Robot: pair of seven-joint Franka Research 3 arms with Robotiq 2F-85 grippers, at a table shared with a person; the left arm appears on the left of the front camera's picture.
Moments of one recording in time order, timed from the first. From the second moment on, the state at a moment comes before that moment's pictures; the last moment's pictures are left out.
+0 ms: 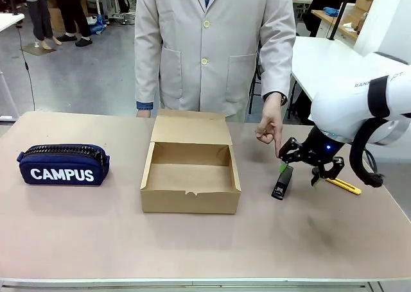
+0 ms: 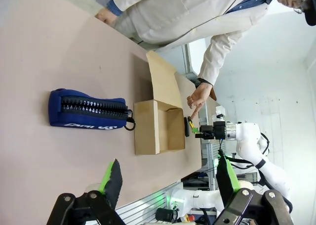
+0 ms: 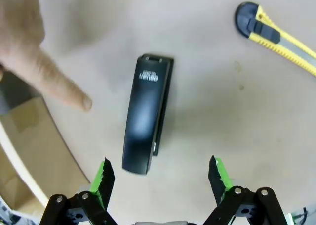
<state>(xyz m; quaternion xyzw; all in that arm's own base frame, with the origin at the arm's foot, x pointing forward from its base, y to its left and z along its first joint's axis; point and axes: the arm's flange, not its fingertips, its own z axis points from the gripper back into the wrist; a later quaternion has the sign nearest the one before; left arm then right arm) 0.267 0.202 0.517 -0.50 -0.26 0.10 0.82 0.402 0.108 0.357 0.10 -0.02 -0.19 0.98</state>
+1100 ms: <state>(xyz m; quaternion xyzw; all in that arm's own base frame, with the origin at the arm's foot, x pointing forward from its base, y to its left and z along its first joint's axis) 0.267 0.202 0.517 -0.50 -0.26 0.10 0.82 0.430 0.135 0.326 0.06 -0.01 -0.21 0.97</state>
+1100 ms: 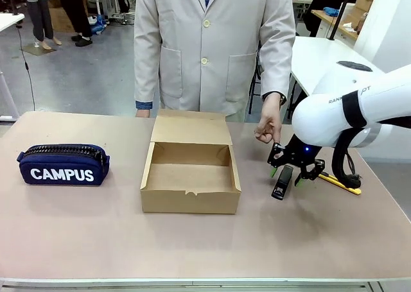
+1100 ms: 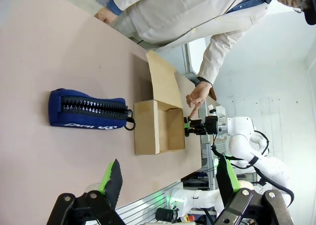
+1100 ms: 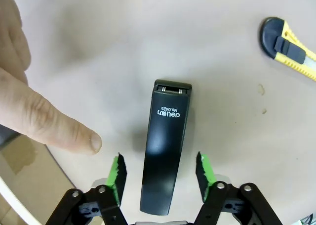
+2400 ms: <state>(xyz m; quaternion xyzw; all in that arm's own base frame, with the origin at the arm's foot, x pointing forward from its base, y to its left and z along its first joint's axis) 0.267 0.203 0.518 -0.50 -0.26 0.10 0.82 0.349 0.127 0.395 0.04 0.03 -0.06 1.00</state>
